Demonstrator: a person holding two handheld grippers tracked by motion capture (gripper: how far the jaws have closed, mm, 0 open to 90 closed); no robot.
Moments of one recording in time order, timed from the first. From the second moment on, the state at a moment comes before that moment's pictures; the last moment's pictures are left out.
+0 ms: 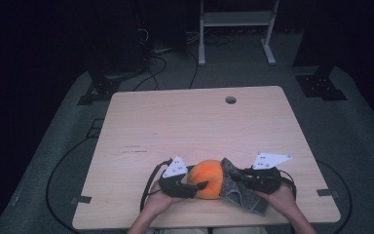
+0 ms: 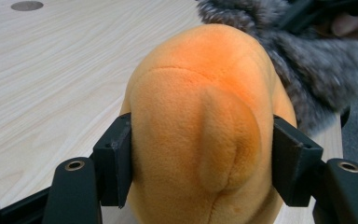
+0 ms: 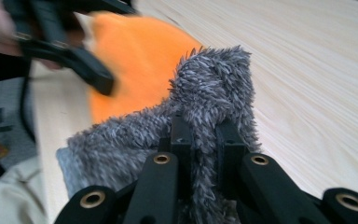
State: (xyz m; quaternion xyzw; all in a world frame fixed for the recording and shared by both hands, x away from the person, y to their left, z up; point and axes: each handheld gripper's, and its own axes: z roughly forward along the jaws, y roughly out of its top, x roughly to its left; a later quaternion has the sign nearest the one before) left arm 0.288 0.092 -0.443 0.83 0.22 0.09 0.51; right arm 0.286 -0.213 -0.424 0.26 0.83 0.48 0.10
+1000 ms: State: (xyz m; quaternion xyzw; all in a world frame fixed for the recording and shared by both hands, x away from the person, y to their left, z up) left arm 0.293 0.083 -0.437 0.81 0.18 0.15 0.54; right arm 0.288 -0.203 -0.410 0.25 0.80 0.53 0.12
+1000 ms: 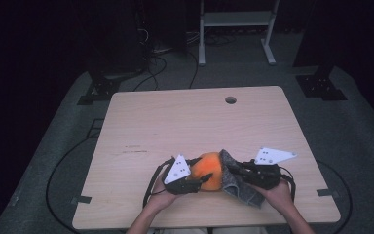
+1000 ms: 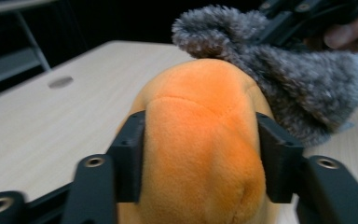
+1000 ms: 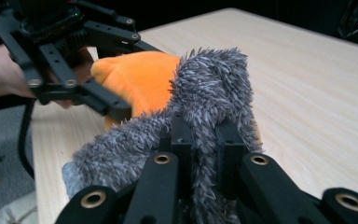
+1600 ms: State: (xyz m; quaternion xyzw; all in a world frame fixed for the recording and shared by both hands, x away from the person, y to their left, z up) left arm 0.288 0.098 -0.441 0.81 0.22 0.11 0.53; right arm 0.285 -0.204 -0.415 0.25 0.81 0.52 0.09
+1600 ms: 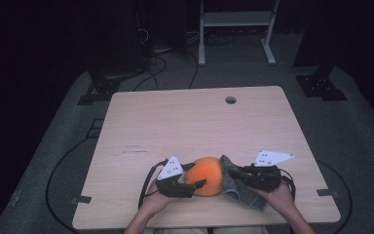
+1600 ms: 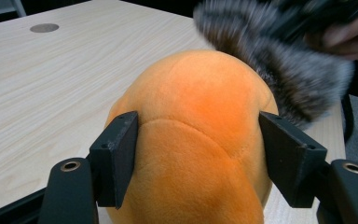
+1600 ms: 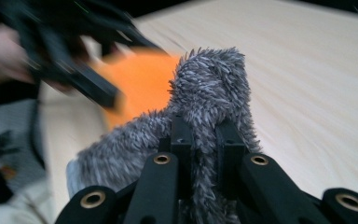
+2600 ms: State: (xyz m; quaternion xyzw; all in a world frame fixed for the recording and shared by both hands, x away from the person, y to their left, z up) left arm 0.293 0.082 -0.440 0.82 0.18 0.16 0.52; right arm 0.282 -0.192 -0.409 0.23 0.81 0.53 0.12
